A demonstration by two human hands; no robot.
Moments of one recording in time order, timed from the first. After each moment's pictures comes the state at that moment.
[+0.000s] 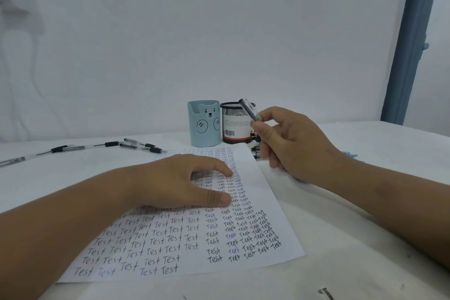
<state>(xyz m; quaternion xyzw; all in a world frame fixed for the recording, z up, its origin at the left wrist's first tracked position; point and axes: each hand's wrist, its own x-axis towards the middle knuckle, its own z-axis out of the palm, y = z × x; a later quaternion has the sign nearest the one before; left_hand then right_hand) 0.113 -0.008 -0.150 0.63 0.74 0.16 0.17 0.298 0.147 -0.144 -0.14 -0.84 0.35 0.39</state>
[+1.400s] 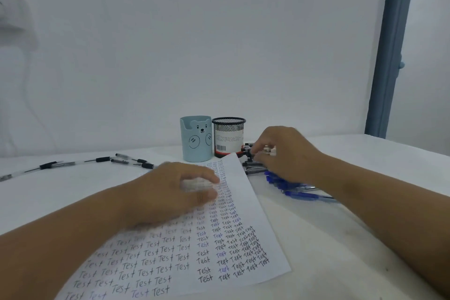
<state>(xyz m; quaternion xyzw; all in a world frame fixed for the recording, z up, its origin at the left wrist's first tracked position) 0.116 -0.012 -0.149 0.61 0.72 0.29 0.14 0.290 0.195 -0.132 -0.23 -0.92 0.05 0.30</state>
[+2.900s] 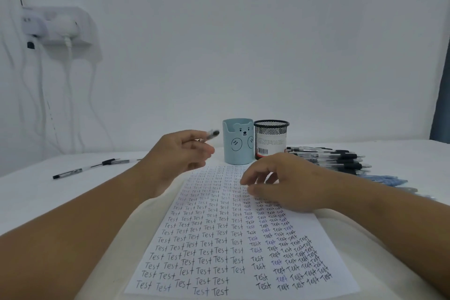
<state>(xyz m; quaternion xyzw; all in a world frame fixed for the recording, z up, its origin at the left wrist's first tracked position) 0.059 -0.023 -0.131 0.43 0.64 0.62 0.17 0.252 0.137 -0.142 -0.08 -0.96 0.21 0.16</state>
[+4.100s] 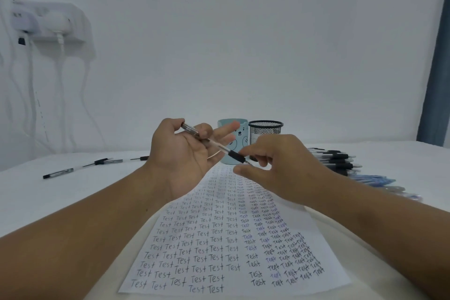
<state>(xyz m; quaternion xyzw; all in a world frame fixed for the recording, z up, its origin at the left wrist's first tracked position) 0.094 -0.011 -0.122 0.37 0.35 0.75 0.42 0.251 0.123 -0.134 -0.07 -0.93 0.06 0.35</state>
